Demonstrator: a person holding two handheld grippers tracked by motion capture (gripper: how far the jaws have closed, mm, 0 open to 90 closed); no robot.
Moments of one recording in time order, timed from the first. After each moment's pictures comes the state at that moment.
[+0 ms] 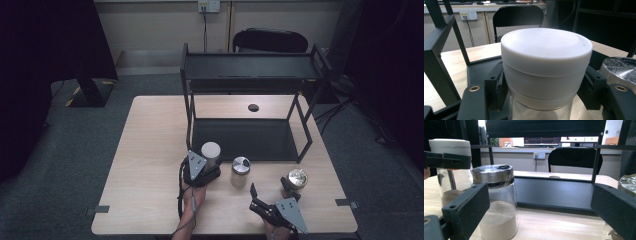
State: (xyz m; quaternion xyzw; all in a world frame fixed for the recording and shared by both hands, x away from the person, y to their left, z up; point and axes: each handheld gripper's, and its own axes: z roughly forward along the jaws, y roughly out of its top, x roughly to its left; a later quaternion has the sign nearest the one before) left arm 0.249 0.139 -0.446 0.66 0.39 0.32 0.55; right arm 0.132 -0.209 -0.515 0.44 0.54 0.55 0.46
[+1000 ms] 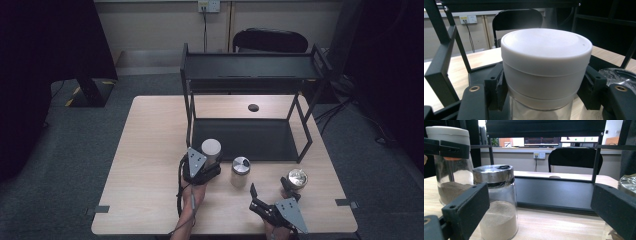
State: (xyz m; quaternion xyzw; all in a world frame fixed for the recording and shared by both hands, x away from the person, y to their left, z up) left arm 0.249 0.141 -0.430 0.66 0.38 0.32 0.56; right arm 0.132 -0.209 -0.515 0.44 0.54 0.55 0.46
